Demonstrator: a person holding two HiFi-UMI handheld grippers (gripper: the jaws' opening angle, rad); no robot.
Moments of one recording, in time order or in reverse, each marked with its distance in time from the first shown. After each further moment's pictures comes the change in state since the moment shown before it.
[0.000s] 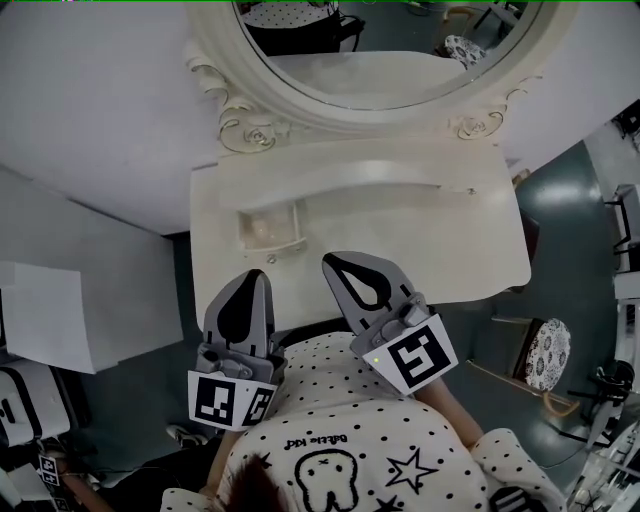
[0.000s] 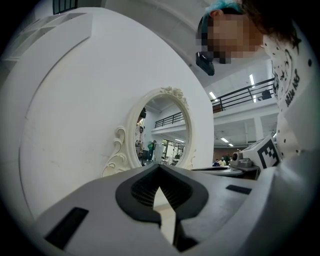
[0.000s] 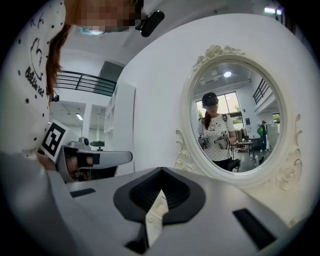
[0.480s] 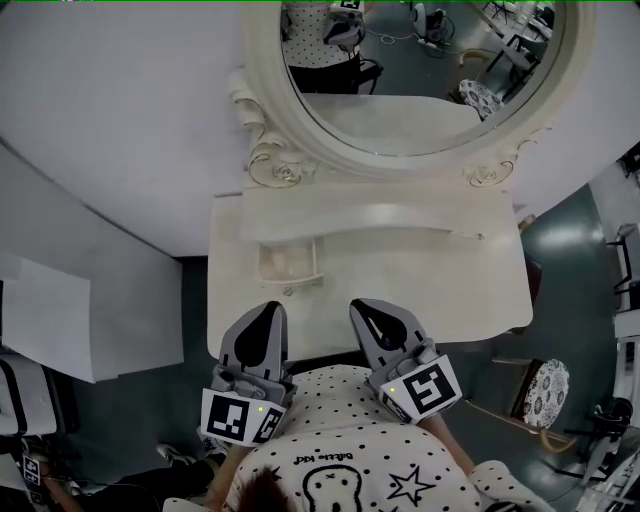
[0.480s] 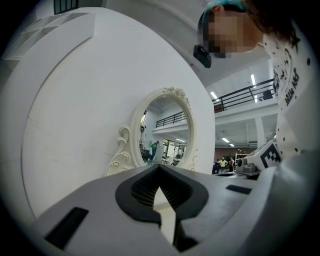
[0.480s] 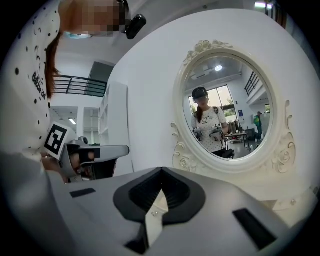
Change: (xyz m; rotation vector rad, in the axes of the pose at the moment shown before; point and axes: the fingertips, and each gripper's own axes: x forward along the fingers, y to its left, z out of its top) left arm -0.009 0.016 -0.004 -0.008 0.001 0.008; right arm -0.009 0.002 -0.030 0.078 0.062 -0.046
